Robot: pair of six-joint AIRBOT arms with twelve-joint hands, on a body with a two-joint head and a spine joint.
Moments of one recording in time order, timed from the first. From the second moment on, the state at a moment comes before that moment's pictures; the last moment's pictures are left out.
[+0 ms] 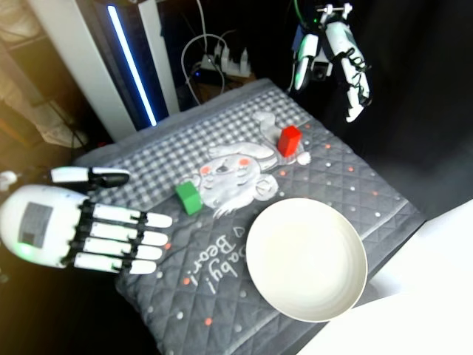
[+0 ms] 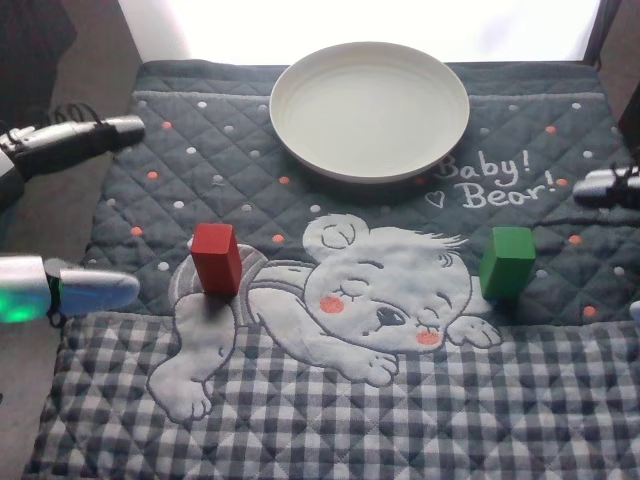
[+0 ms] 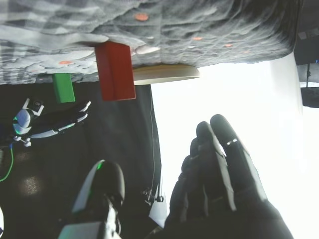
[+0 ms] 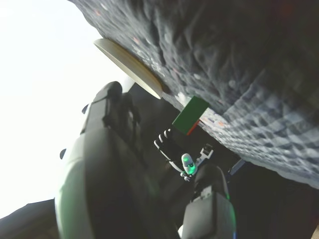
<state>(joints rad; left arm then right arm) 1.02 -0.82 1.03 -0.18 -1.16 0.66 -0.97 -0.94 1.26 -0.02 1.23 -0.31</state>
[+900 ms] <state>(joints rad) 0.80 -0.91 1.11 0.02 -1.02 0.66 -0.73 -1.01 1.32 -0.21 1.24 -0.31</state>
